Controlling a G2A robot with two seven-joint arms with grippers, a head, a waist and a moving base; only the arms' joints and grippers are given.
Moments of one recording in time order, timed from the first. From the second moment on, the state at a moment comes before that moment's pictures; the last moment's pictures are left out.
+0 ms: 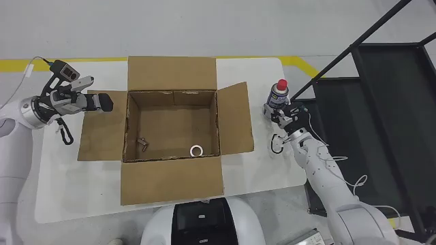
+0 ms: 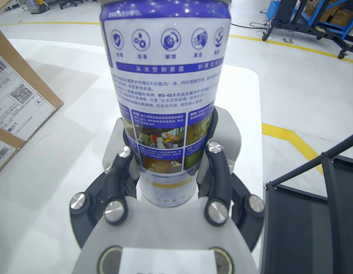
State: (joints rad) left arm 0.91 -0.93 -1.44 -1.11 -0.66 -0.09 -1.48; right arm -1.06 -1.27 1.39 -0.57 -1.45 -0.46 -0.70
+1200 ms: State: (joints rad) left arm 0.91 -0.93 -1.44 -1.11 -0.66 -0.09 -1.48; right arm -1.13 -1.22 1.37 -0.60 -1.52 -0.49 -1.04
